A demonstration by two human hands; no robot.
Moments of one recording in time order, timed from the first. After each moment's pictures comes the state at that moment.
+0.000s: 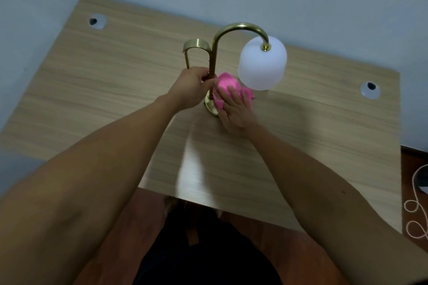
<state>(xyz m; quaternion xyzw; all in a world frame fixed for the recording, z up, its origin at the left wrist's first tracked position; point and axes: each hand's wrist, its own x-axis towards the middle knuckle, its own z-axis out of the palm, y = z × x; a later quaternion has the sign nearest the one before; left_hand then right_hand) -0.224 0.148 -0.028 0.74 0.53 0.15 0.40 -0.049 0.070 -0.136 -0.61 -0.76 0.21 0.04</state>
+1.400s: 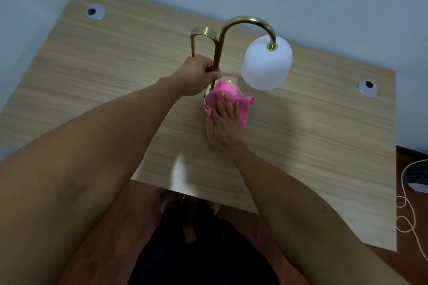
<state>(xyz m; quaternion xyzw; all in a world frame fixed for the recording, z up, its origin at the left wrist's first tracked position) -0.230 0.159 -0.017 0.74 0.51 0.11 0.43 -0.117 0.029 -0.167 -0.67 -0.71 0.13 0.16</state>
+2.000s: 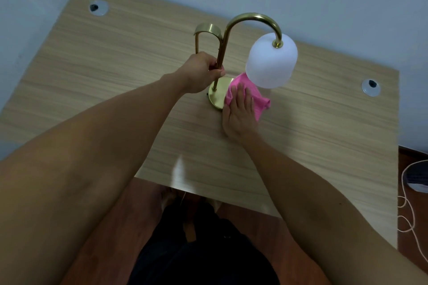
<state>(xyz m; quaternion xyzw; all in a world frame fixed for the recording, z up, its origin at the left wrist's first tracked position) -0.231 0.160 -0.017 0.74 0.50 0.10 0.43 -0.083 0.043 -0.170 -0.73 -0.66 0.15 0.11</state>
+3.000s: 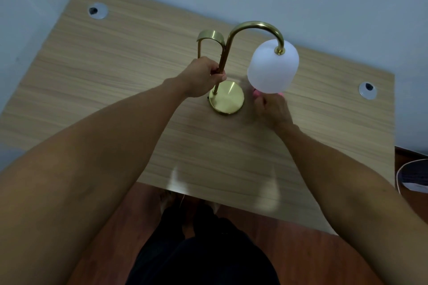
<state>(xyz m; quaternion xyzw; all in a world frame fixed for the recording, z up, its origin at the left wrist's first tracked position) -0.234 0.164 -0.018 0.75 0.49 0.10 0.43 -0.002 0.054 -0.105 -0.72 -0.62 0.18 0.25</state>
